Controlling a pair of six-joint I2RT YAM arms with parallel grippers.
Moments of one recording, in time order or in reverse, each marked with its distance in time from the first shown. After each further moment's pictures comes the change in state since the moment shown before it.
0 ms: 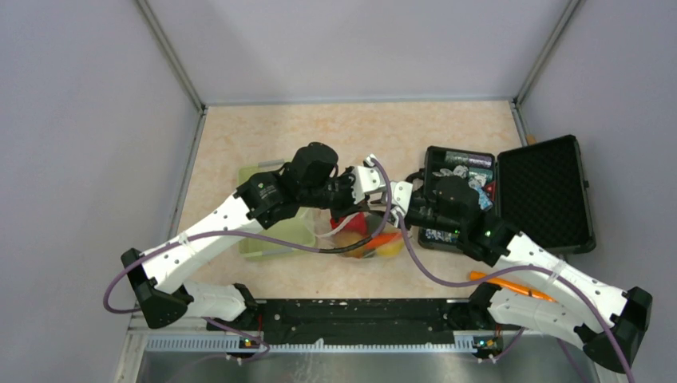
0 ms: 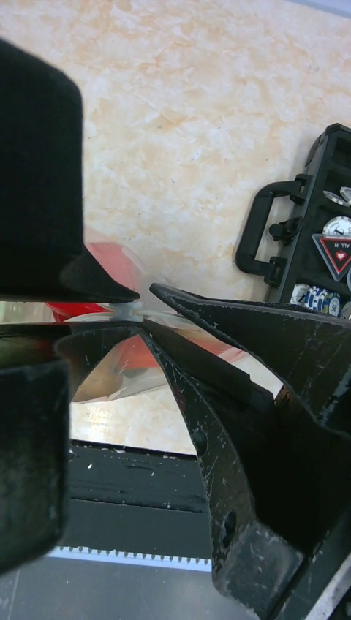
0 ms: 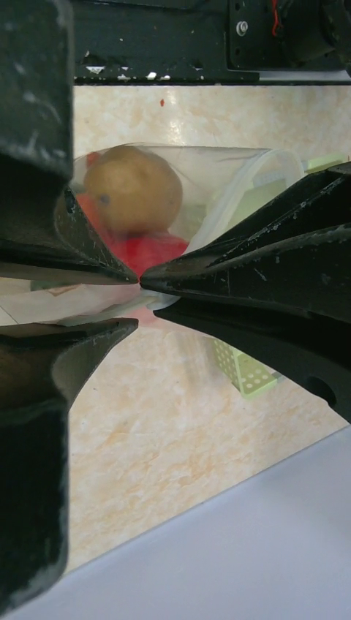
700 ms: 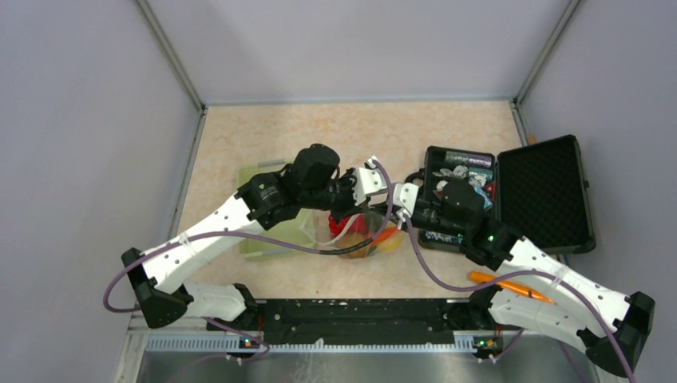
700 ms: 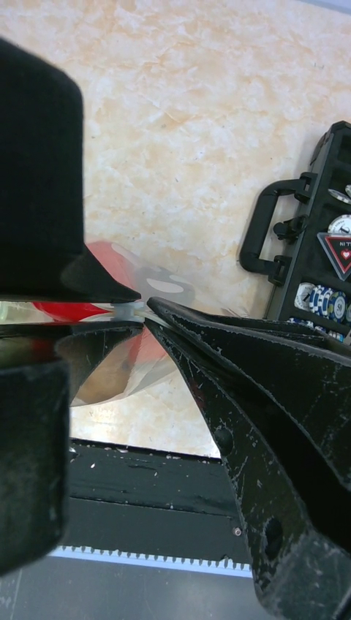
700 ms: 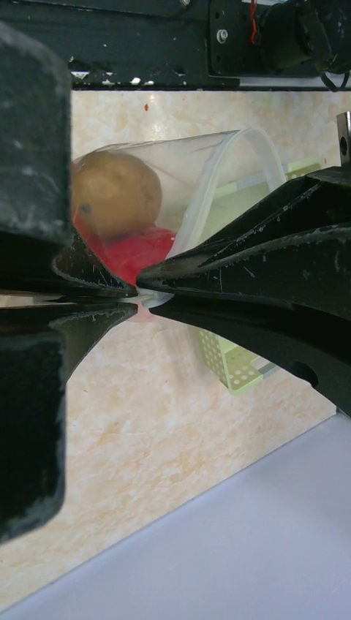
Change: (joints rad) left arm -0.012 0.000 0.000 -0.007 -0.011 -0.003; right arm 0.000 -0.044 -0.042 0.058 -0.015 0.031
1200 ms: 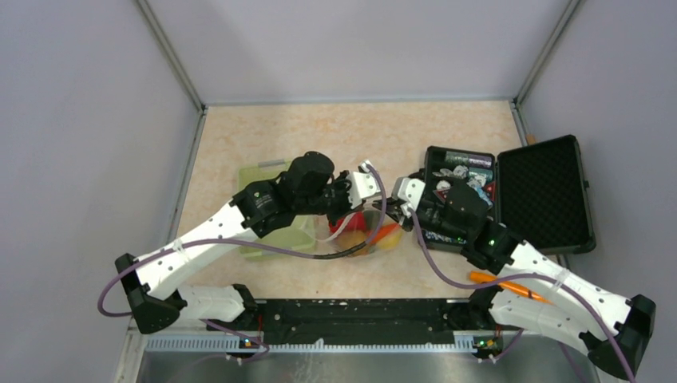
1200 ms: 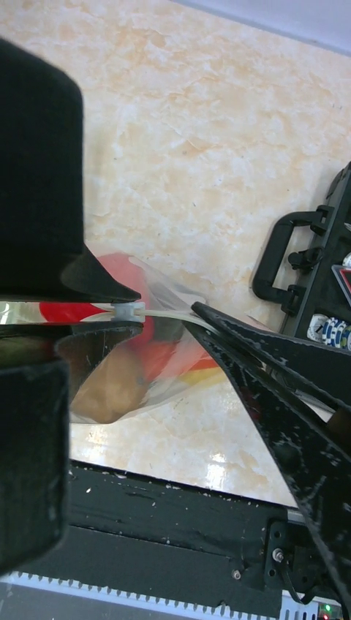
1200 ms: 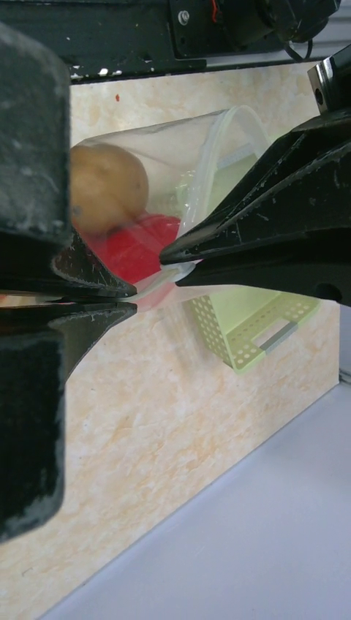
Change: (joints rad) left arm -0.007 -0.056 -0.077 0.048 -0.109 -0.003; right arm 0.001 -0.022 -0.037 0.063 0.100 0.094
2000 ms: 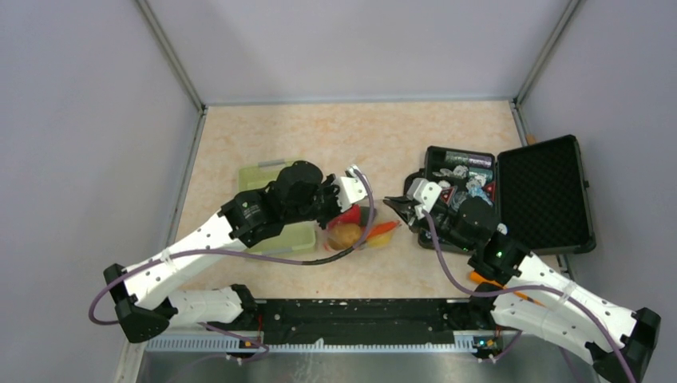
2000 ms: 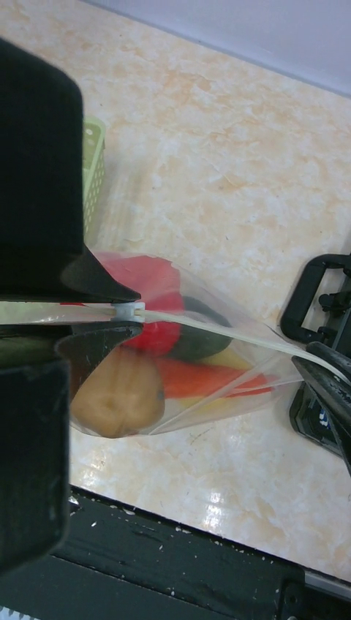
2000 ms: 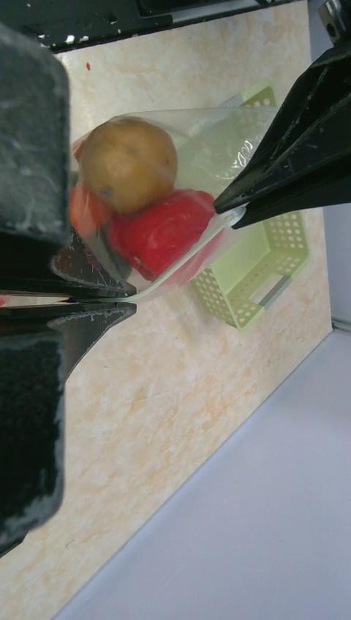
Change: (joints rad) left arm -0.005 -0.095 -0.089 0.010 -0.134 0.003; right arm 0.000 -0.119 -0.109 0.089 0.137 0.060
